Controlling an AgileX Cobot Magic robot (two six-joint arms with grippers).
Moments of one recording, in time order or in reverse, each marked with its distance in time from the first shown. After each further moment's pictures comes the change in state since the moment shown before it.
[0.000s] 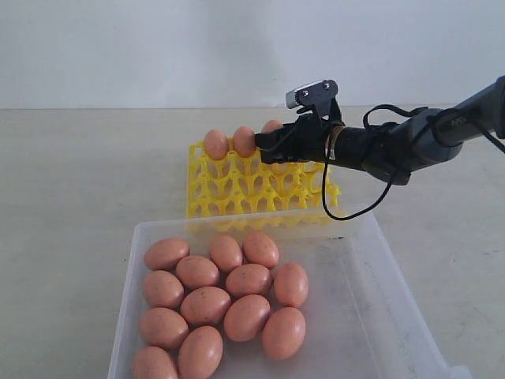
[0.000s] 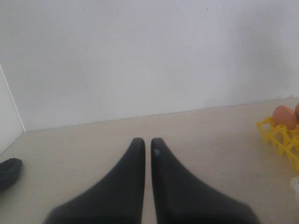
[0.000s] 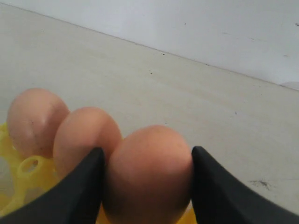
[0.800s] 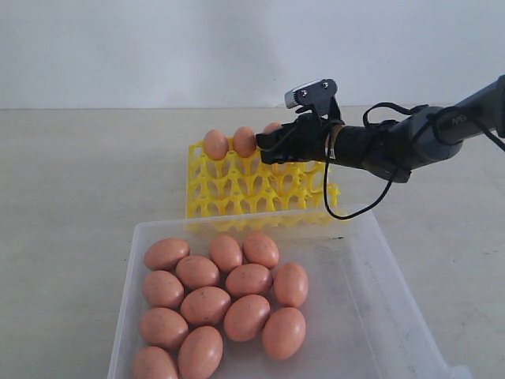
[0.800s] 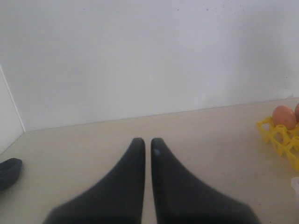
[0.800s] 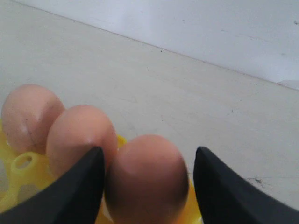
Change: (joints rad) left arm 0.000 0.000 0.000 0.000 0.000 0.000; right arm 0.000 -0.002 -0.006 -0.021 0.028 0.006
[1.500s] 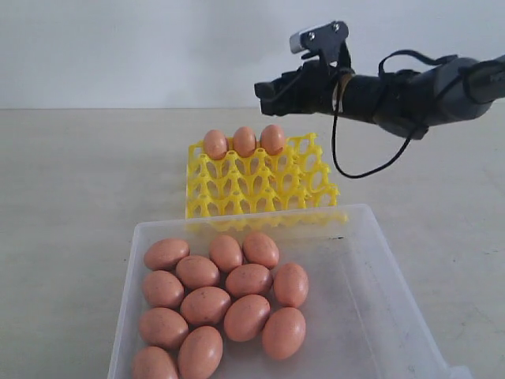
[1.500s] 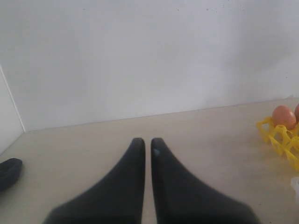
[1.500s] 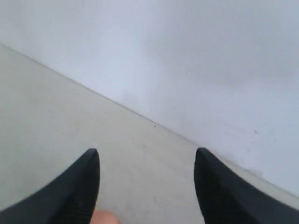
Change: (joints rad) left arm 0.000 0.000 0.000 0.000 0.000 0.000; right arm 0.000 -0.194 -0.001 -0.019 0.053 0.039
